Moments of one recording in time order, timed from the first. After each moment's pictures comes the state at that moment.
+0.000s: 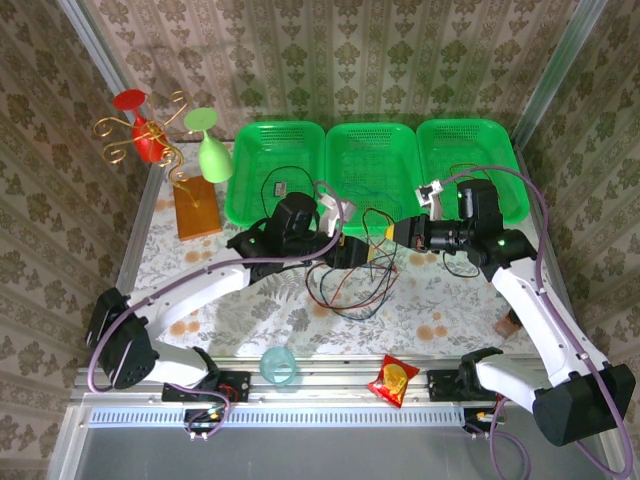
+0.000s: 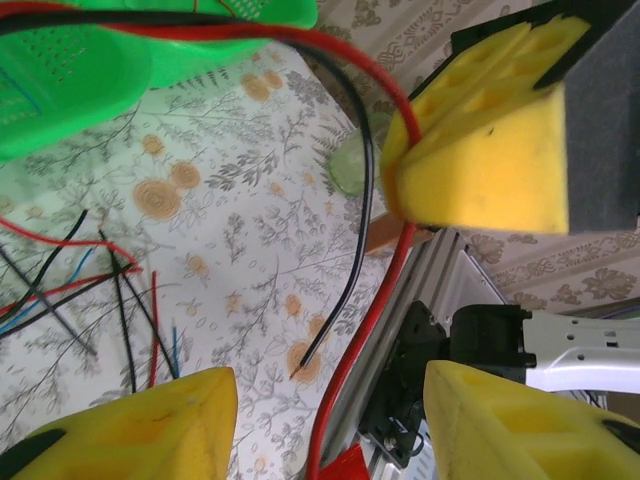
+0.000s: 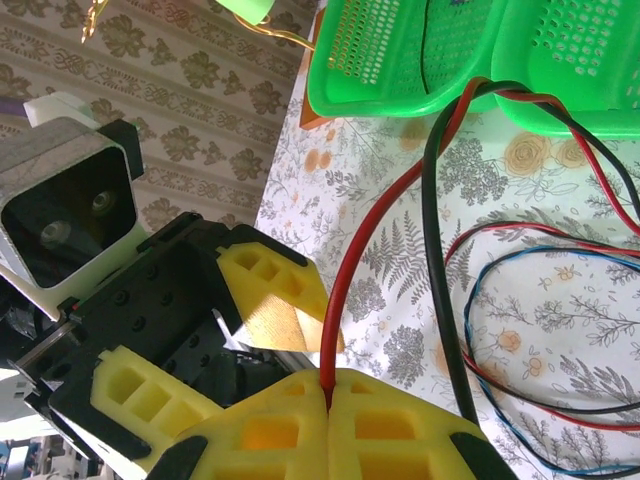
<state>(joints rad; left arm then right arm) -0.90 1.39 1.10 -0.19 0.53 -0.54 0.20 1.07 1.00 -0.58 -0.81 0.54</state>
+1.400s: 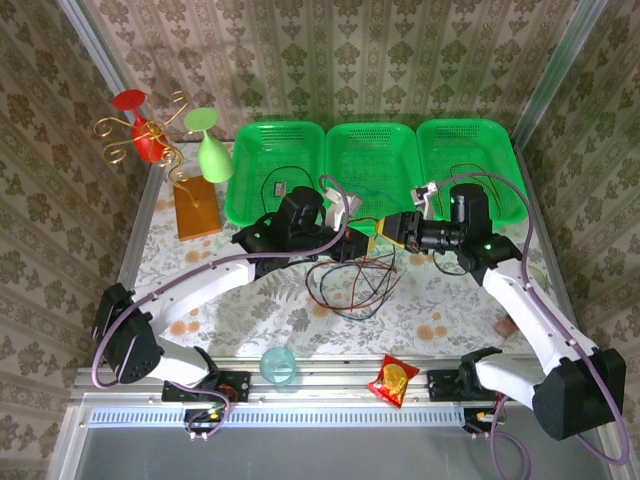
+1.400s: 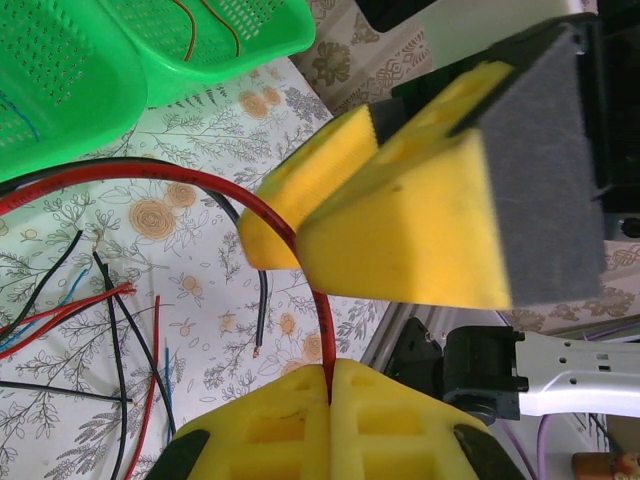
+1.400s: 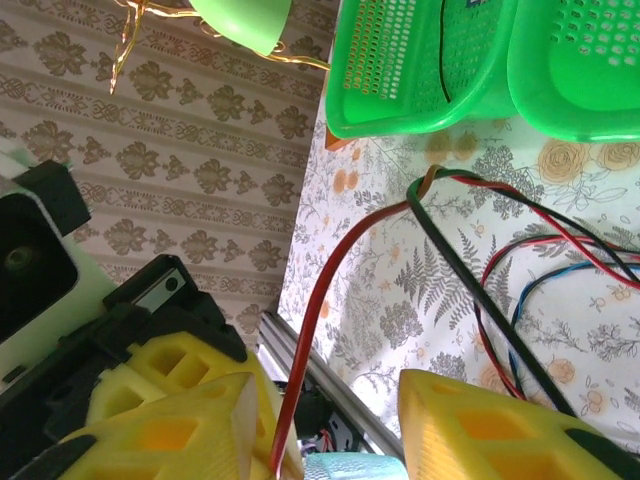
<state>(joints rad) -0.91 1.42 1.16 -0.21 0.50 -0.56 0.23 1.11 0.88 -0.29 -0.83 0.77</state>
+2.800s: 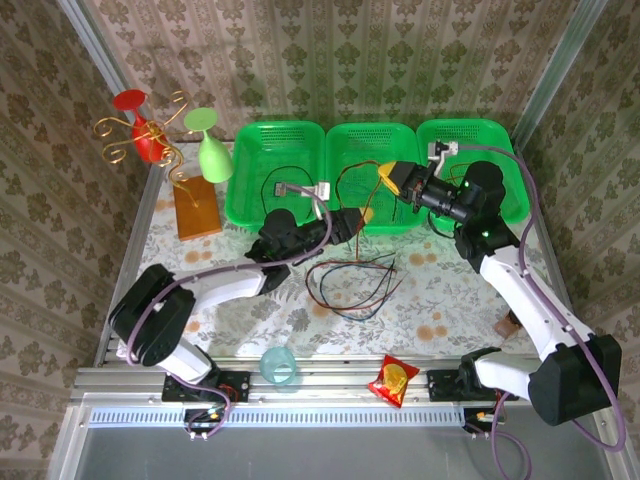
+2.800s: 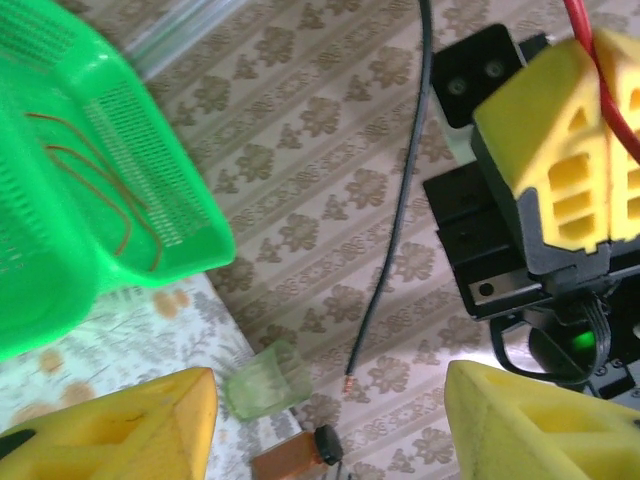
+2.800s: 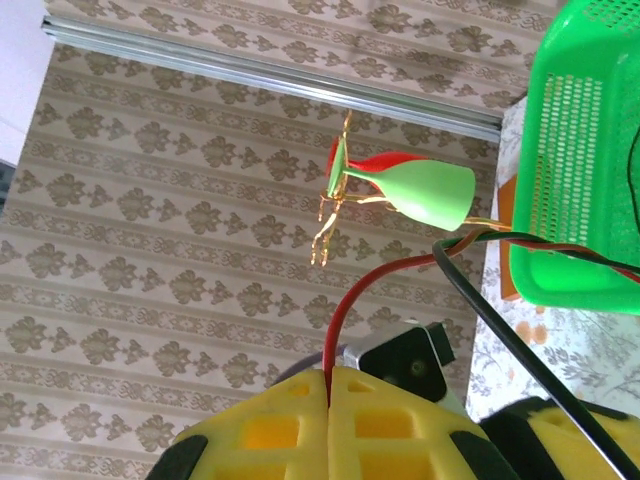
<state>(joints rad) -0.82 1.56 0.82 0.90 0.45 -1.03 0.22 1.18 0.98 0.26 -0.70 1.36</state>
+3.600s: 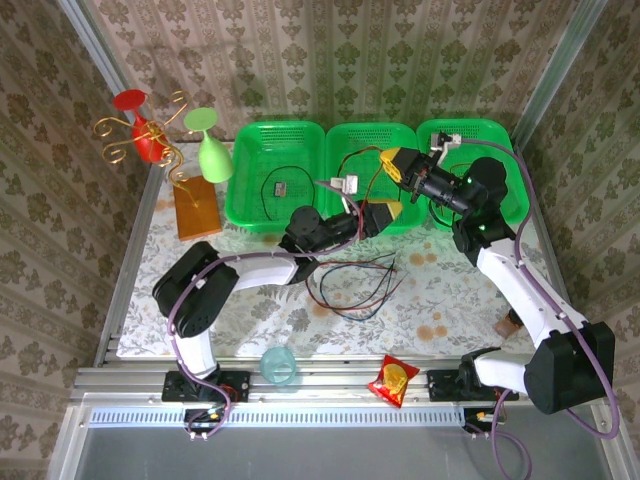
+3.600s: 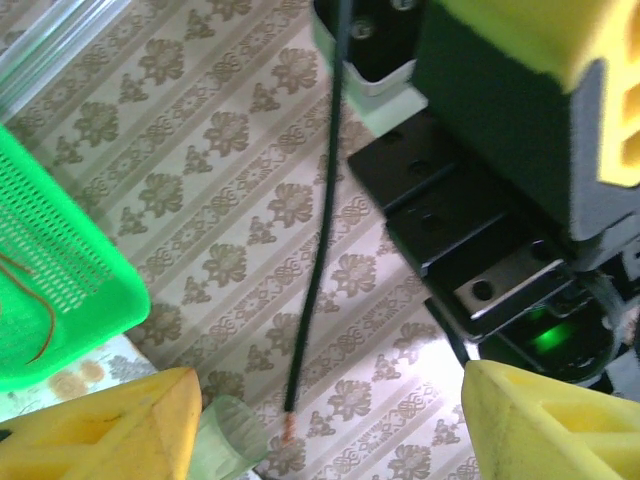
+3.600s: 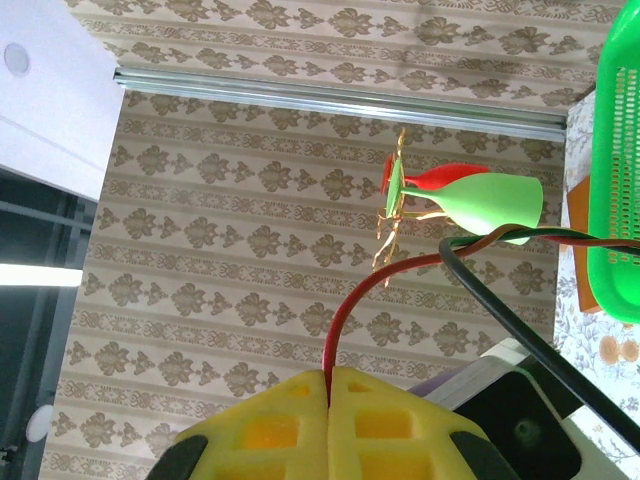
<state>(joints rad) -0.89 1.81 1.01 1.14 0.47 -1.02 0.20 1.23 0.99 0.43 -0.70 1.55</state>
